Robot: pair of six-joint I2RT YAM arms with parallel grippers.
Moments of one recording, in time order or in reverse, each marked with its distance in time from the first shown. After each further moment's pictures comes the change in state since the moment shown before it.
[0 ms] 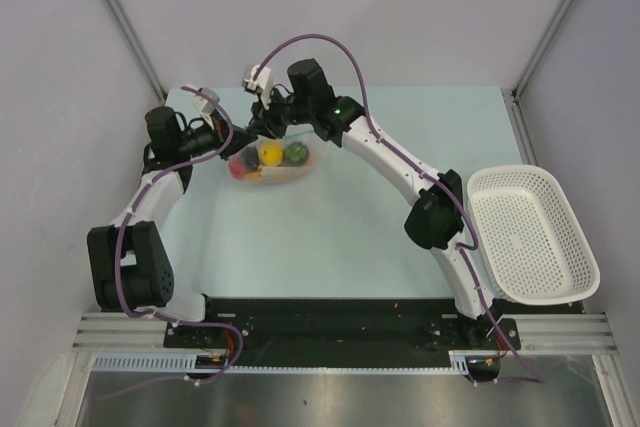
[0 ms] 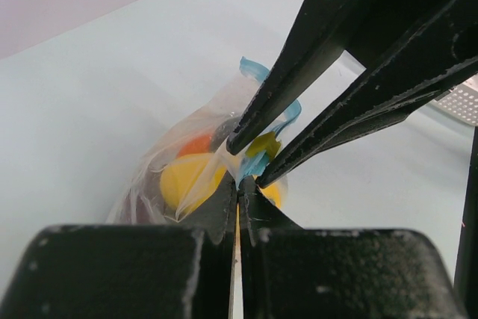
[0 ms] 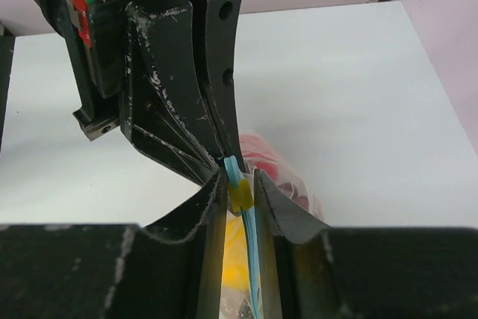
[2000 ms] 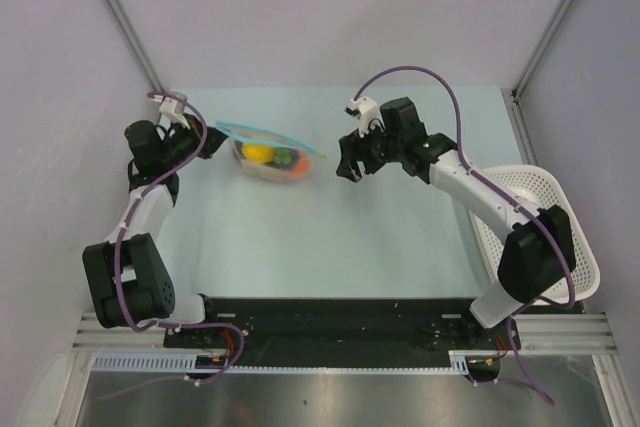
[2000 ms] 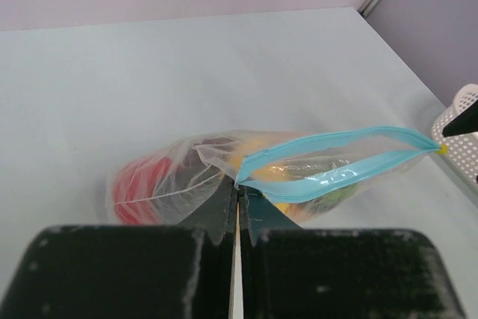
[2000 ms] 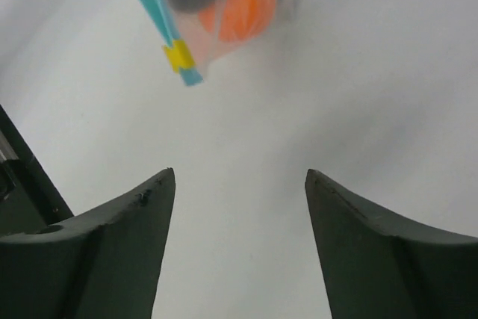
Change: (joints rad) left arm 0.121 -0.085 -0.108 0.094 -0.246 -0.209; right arm -0.230 -0.689 -1.035 0.008 0.182 0.268
